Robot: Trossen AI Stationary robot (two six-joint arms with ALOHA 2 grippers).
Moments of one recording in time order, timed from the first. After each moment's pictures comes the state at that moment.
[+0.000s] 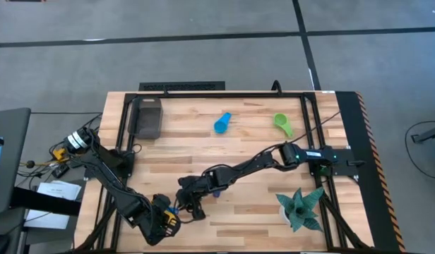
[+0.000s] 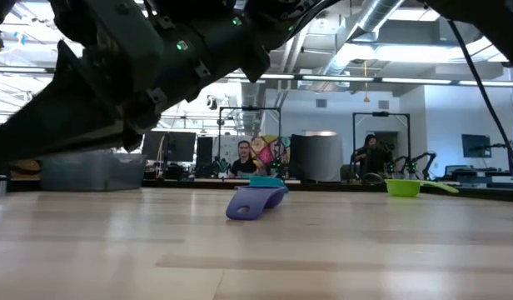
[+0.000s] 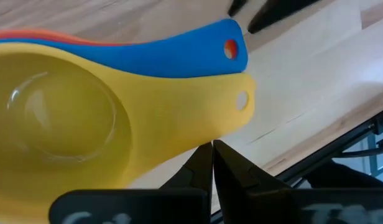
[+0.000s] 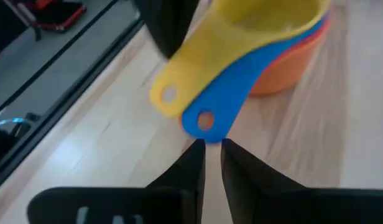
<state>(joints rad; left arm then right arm) -0.85 1.64 1.06 -0.58 -0.16 -1.98 0.24 2.48 1.92 -0.05 -0.29 -0.01</state>
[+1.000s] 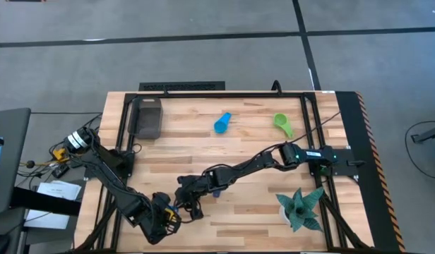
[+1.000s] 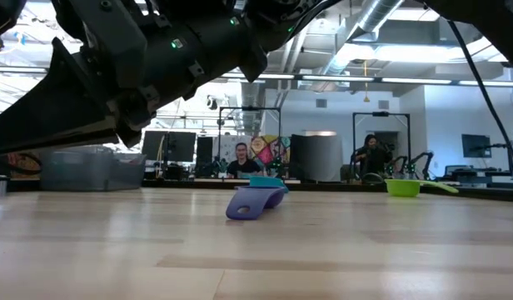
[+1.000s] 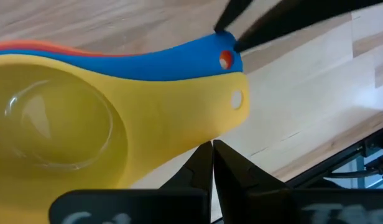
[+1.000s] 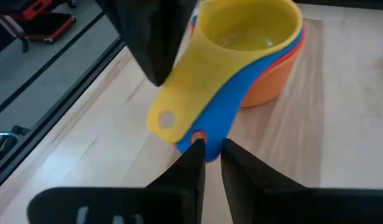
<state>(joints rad) -0.84 1.64 1.06 -0.59 -0.20 -2.04 0.24 2.48 1.92 0.00 -0.26 0.02</state>
